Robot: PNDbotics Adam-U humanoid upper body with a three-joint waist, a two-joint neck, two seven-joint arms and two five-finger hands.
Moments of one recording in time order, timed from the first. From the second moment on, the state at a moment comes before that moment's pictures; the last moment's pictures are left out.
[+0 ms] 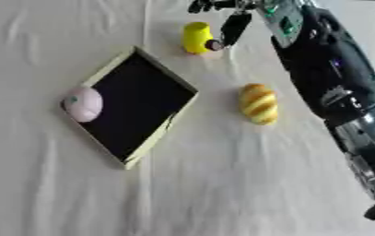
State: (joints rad) left arm -0.93 0.71 -0.05 -1.35 0.31 0.00 0.29; right arm -1.15 -0.52 0.20 -0.95 0.73 -0.19 0.70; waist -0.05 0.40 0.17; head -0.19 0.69
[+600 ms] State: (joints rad) left arm -0.93 0.71 -0.05 -1.35 0.31 0.00 0.28; right arm -1.15 -0.51 0.19 -0.93 0.75 -0.17 0.62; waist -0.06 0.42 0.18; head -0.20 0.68
